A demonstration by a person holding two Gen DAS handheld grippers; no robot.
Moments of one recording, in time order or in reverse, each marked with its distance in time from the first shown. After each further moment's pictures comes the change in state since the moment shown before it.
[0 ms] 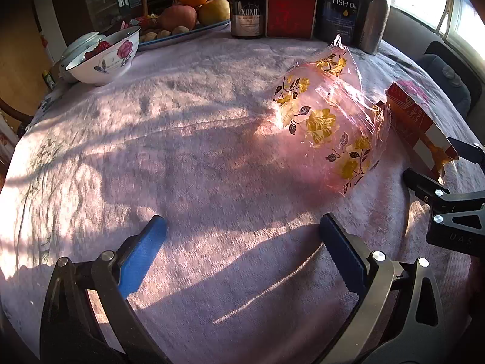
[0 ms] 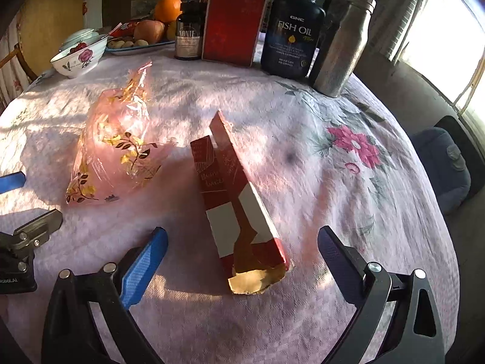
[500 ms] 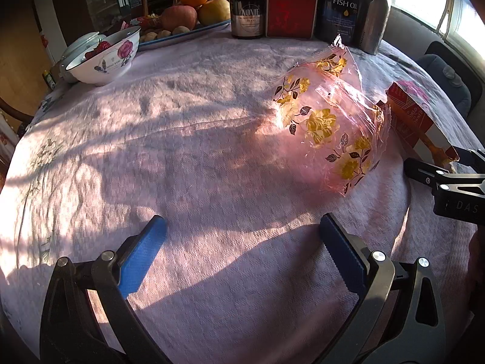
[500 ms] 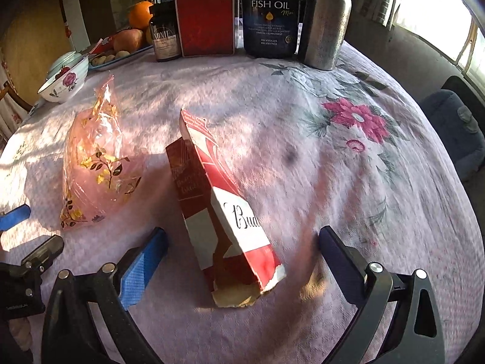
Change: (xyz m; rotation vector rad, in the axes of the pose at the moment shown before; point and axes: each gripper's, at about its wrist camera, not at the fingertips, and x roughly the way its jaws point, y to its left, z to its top) left arm 0.001 0.000 0.000 0.000 -0.001 0.002; right arm 0.018 -0.023 0.005 0.138 0.042 0.091
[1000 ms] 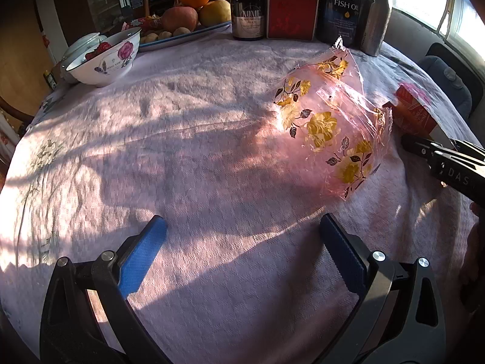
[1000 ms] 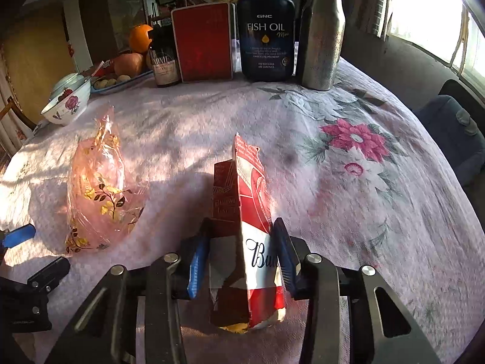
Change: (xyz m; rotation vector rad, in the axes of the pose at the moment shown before) left arm 0.002 0.001 0.001 -0.005 -0.005 0.005; right arm -0.005 -0.004 0.005 0.032 -0.097 0.037
